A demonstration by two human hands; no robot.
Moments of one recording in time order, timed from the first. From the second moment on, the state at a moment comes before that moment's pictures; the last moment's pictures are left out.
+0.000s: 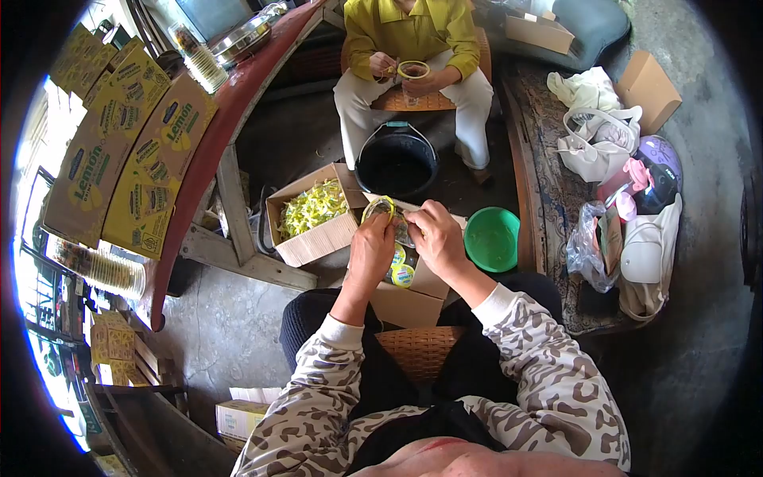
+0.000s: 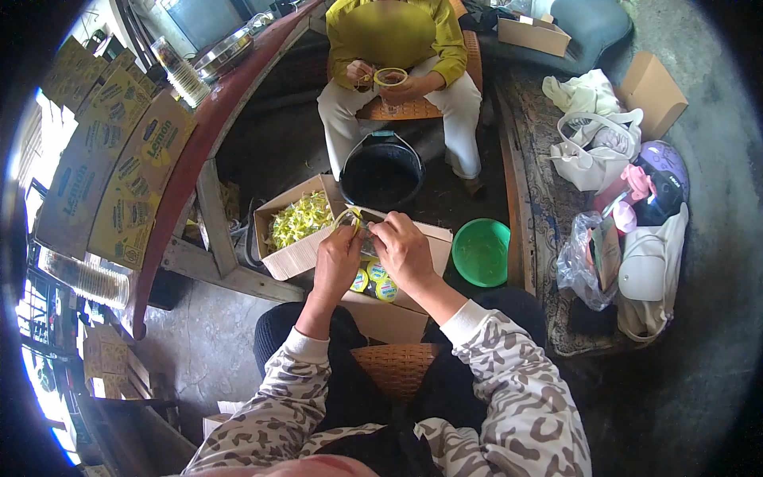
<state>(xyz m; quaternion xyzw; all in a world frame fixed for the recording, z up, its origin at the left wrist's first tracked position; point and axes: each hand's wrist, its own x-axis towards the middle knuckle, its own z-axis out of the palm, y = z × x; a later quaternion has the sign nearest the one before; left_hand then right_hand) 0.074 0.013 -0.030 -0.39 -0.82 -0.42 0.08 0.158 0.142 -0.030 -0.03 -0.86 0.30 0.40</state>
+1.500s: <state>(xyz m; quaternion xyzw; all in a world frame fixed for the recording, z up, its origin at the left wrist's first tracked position) 0.084 0.018 -0.025 -0.44 -0.78 -0.44 0.07 0.150 0.155 -0.044 -0.11 -0.81 0.42 0.39</state>
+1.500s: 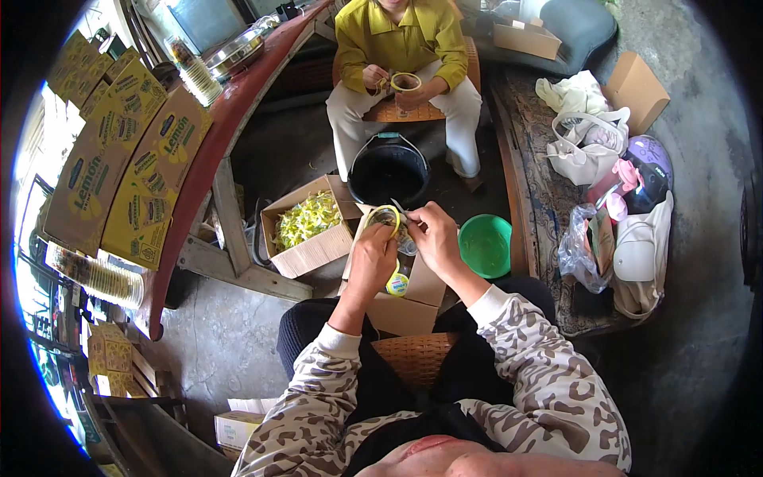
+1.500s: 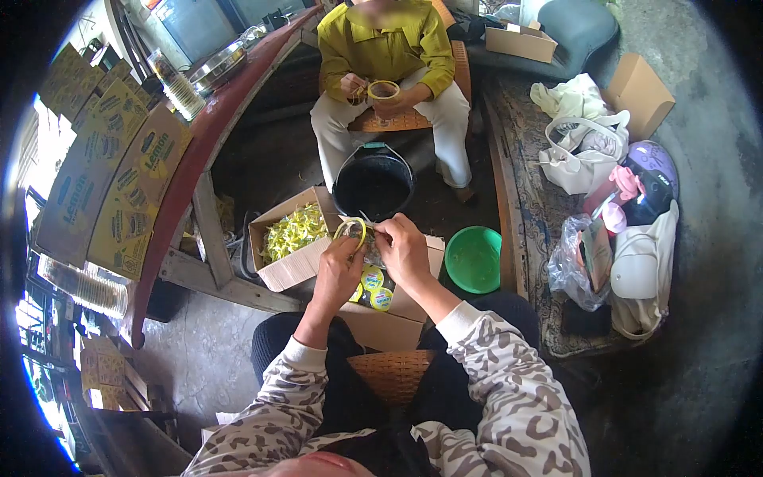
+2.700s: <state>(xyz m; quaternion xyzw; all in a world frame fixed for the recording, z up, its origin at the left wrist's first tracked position) 0.015 -0.028 0.018 -0.35 -0.78 -0.51 0.13 0.115 0.231 -0.262 -0.31 -0.90 0.31 0.03</state>
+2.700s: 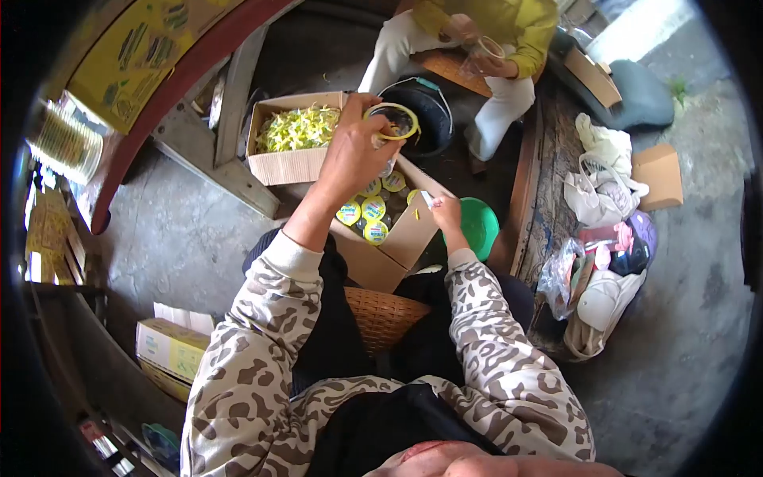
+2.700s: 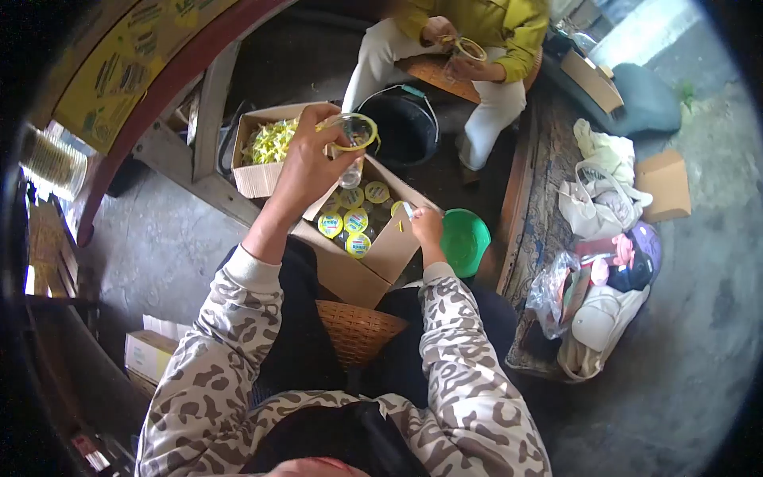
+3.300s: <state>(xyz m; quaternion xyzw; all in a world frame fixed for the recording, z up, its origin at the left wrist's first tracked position) -0.009 -0.014 -0.001 -0.34 -0.78 -0.52 0.10 0.155 0.203 -0.321 -0.57 -0.78 0.24 0.04</state>
